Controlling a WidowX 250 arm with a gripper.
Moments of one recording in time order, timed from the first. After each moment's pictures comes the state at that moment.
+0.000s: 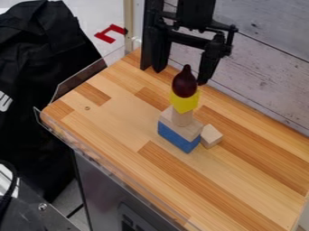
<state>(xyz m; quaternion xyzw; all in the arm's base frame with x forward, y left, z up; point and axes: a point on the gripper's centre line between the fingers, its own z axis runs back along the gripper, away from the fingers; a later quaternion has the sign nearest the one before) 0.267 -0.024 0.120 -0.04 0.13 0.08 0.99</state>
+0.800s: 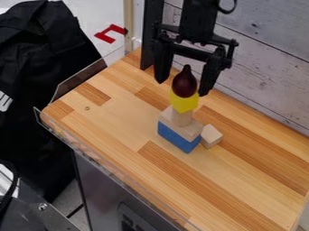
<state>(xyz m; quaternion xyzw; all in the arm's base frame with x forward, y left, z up) 0.271 -0.025 0.101 -0.04 0.14 0.09 0.99</state>
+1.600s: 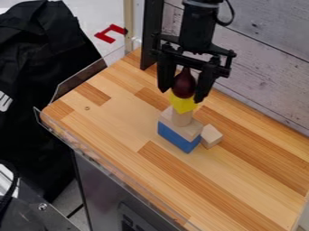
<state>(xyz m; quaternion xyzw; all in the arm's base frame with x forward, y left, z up) 0.274 -0.025 0.089 -0.04 0.13 0.09 0.99</state>
